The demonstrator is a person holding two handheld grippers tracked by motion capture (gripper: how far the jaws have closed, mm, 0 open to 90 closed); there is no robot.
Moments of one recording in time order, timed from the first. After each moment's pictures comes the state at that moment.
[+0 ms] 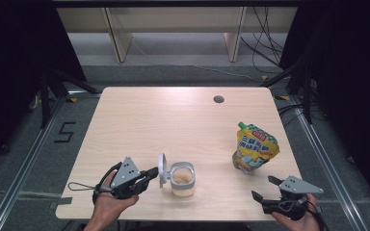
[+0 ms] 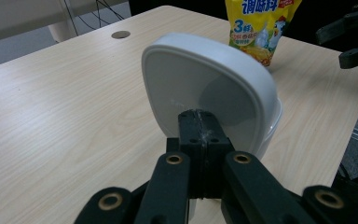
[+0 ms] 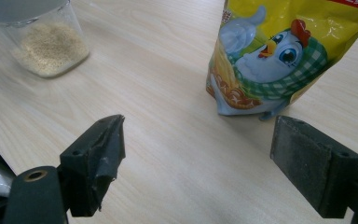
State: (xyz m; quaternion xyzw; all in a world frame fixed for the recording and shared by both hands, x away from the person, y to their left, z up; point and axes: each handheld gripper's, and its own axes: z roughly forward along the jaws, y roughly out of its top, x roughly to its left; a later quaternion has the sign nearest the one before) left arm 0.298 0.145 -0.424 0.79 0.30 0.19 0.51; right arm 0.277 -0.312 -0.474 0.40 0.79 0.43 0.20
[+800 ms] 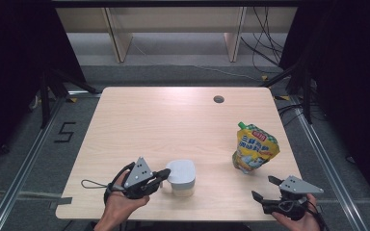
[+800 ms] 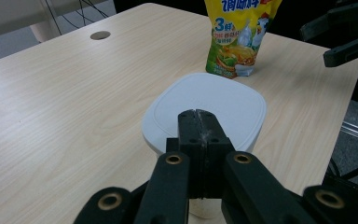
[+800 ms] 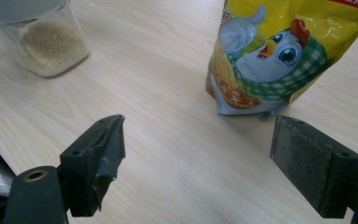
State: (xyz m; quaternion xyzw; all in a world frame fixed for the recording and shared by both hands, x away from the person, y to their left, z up) left arm 0.301 0.123 -0.427 0.80 0.28 0.18 0.51; right arm 0.275 -0.310 -0.475 0.41 0.78 0.43 0.19
